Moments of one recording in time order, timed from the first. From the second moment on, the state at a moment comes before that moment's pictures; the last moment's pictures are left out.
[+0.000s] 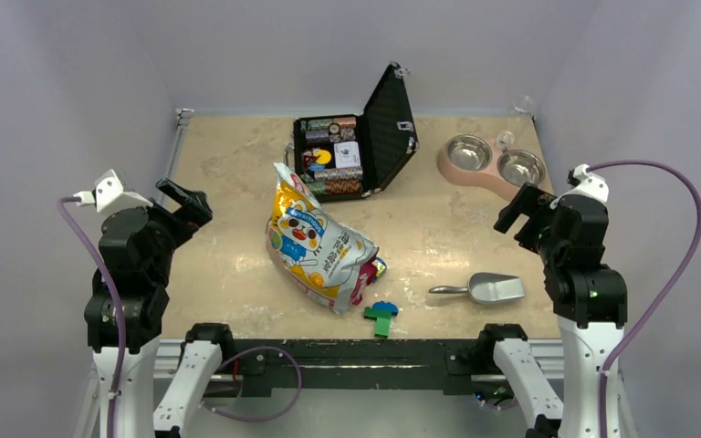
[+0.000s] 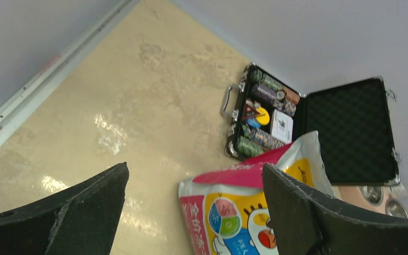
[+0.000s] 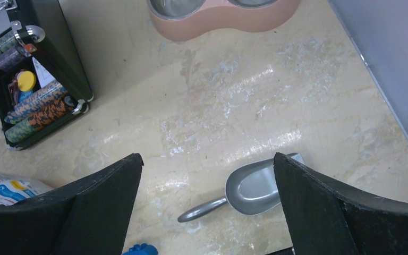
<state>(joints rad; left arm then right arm) -0.02 0.61 1.16 -0.84 -0.27 -0.59 -0.02 0.71 1.19 -1.01 0.19 0.40</state>
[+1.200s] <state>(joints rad) -0.32 1.00 1.29 -0.87 0.36 -1.05 0.72 1.57 1.83 -0.82 -0.30 0.41</state>
